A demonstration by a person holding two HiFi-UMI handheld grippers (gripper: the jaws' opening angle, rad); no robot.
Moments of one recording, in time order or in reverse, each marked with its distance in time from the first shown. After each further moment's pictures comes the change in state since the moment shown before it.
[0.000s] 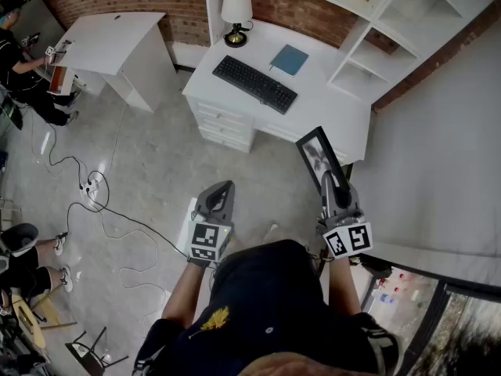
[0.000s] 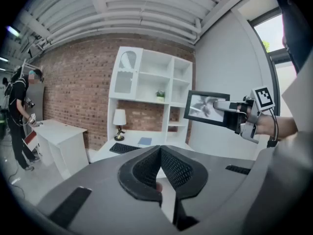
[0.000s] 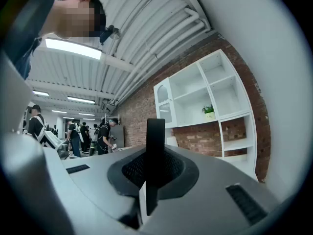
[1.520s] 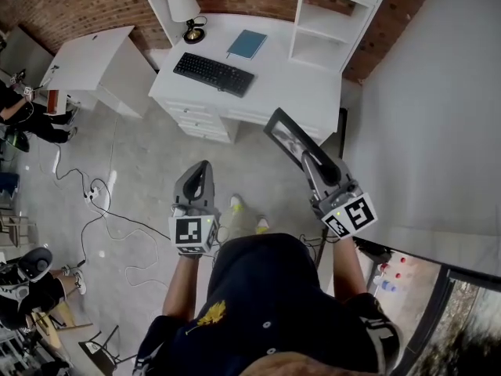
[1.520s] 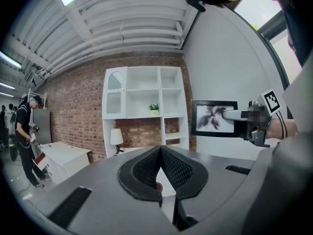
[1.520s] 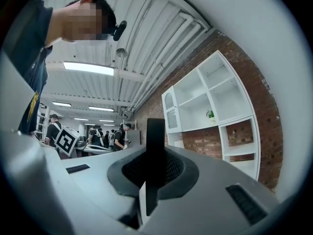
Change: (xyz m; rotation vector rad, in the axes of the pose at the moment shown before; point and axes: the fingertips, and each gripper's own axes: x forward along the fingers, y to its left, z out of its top) left arm 0.045 -0.168 0.061 0.120 -0.105 0.161; right arm -0.117 -0.128 0.020 0.023 -0.046 0.253
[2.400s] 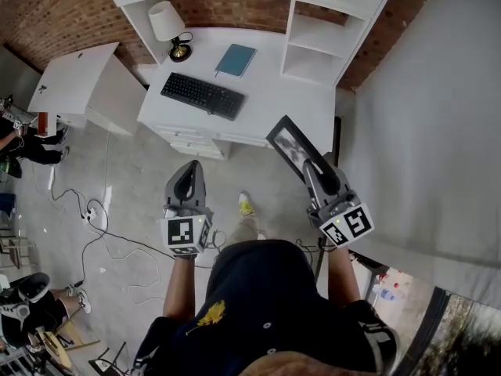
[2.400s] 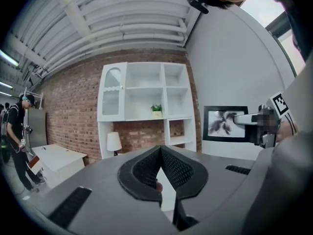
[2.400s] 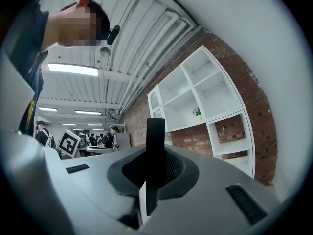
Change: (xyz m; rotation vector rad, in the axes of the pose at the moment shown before) left arm 0.110 0.048 0.026 -0.001 -0.030 -0.005; right arm 0.050 -0.081 -0.010 0.072 -0.010 -0.114
